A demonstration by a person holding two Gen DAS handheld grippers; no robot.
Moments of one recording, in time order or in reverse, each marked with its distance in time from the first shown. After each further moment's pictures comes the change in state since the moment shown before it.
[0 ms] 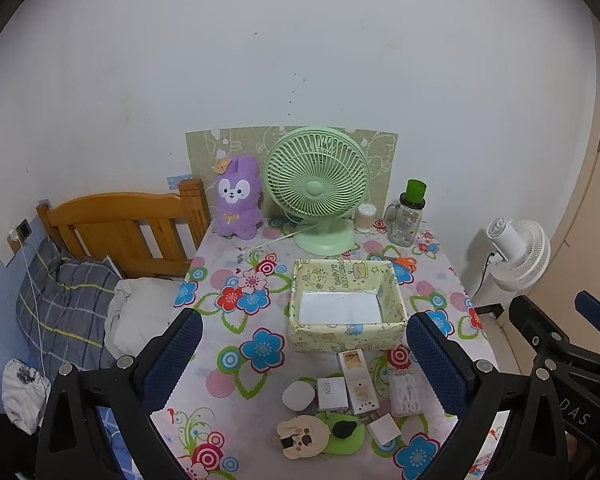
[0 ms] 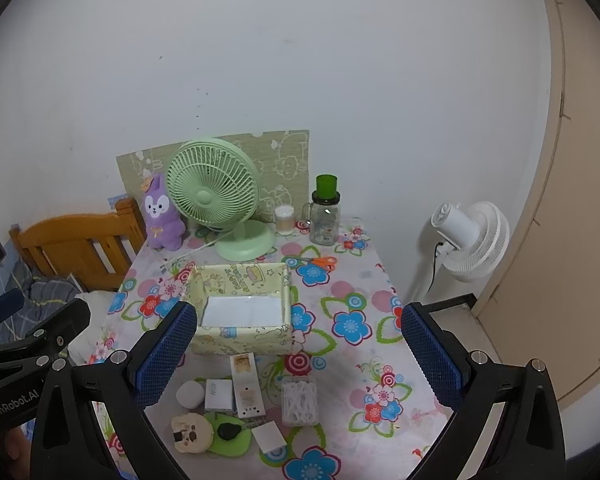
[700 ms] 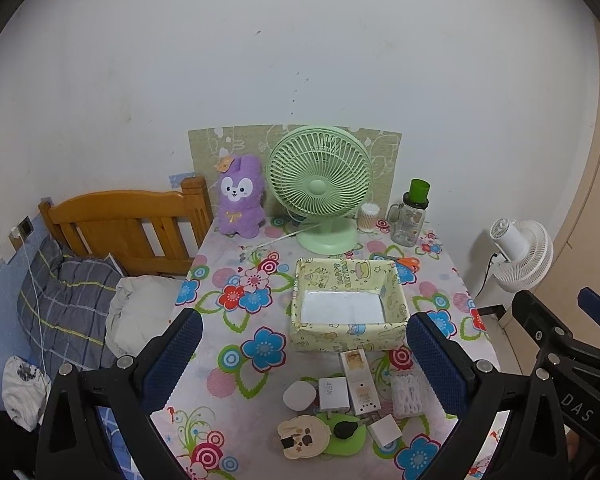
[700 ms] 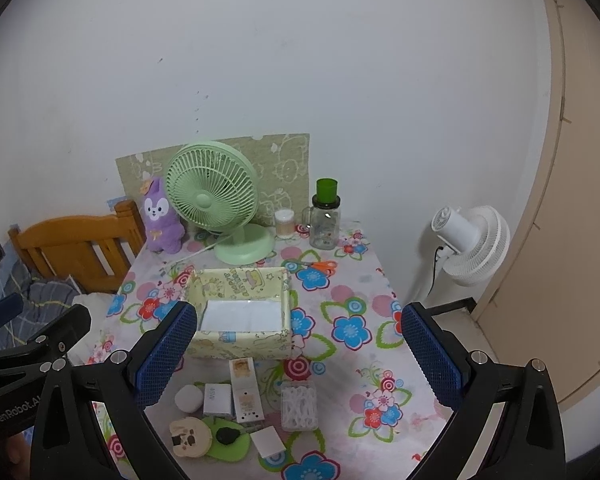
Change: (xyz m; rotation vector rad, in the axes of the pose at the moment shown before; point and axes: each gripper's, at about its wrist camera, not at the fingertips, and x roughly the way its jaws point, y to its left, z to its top) left arm 0.002 -0.002 0.001 -0.010 0.004 0.009; right arm 0.002 0.001 0.006 -0.002 -0.006 -0.002
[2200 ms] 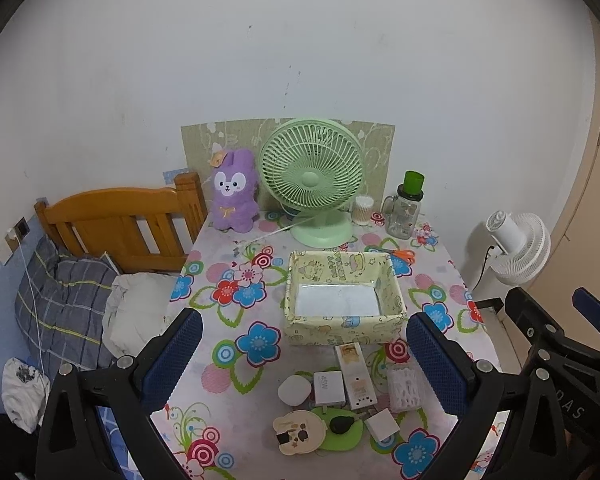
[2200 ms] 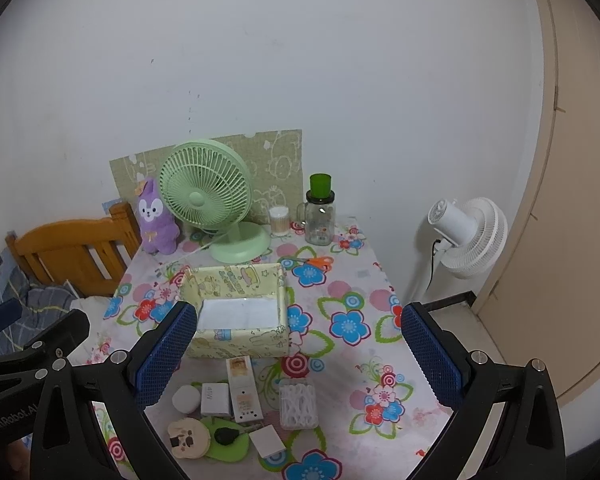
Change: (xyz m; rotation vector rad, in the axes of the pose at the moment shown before) left arm 0.006 -0.006 -0.005 0.014 0.021 -0.012; right arm 0.005 -0.010 -0.003 0.029 0.009 -0.005
